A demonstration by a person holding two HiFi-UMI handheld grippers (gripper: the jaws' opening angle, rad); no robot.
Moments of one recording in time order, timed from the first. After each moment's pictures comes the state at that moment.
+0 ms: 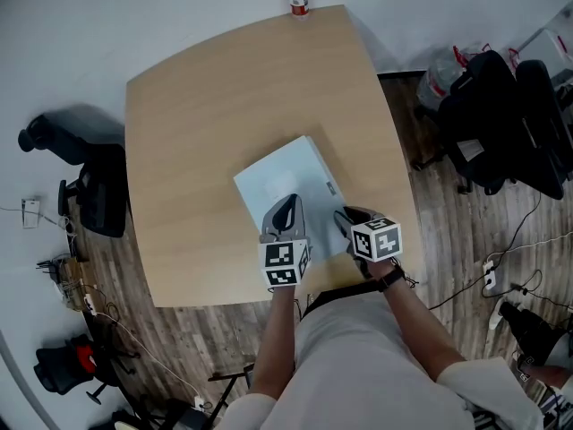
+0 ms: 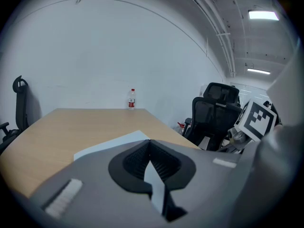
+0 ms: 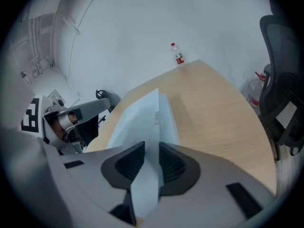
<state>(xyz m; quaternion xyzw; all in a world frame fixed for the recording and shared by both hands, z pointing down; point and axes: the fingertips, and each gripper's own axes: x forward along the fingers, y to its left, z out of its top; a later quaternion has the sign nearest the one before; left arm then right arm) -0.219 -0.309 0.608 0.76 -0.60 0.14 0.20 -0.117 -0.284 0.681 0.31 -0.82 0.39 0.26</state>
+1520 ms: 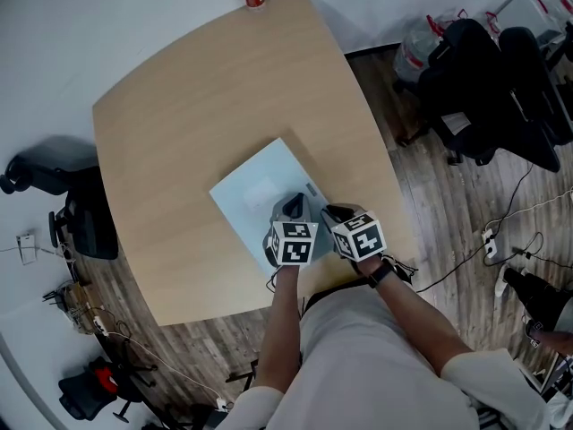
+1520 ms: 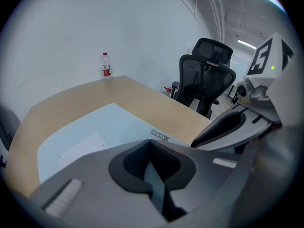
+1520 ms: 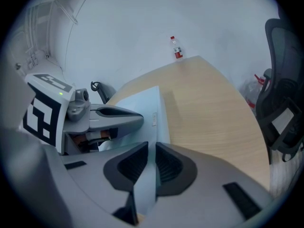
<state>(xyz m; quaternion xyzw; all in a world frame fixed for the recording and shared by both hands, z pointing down) -0.154 -0.323 0.722 0.77 -0.47 0.35 0.26 -0.108 -0.291 0.707 0.31 -0.81 0.38 0.31</state>
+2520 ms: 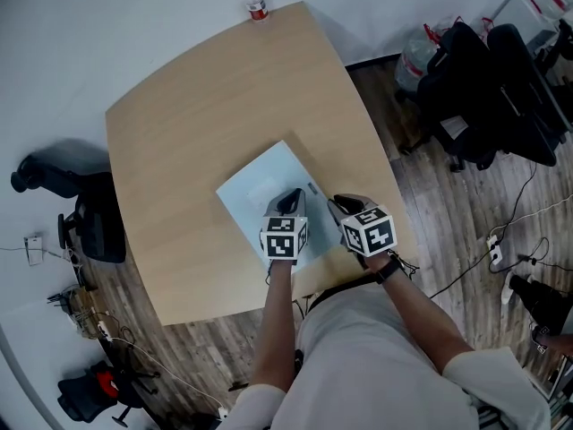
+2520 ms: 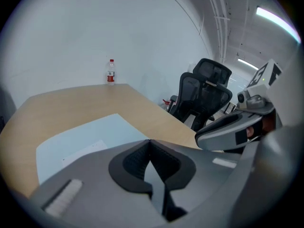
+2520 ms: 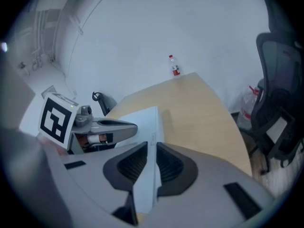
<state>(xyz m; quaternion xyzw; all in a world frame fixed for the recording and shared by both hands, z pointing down) -0.159 -0.334 0.683 0.79 -0.48 0.26 0.28 -0.088 -0.310 0.661 0.35 -0.83 0.34 0.26</state>
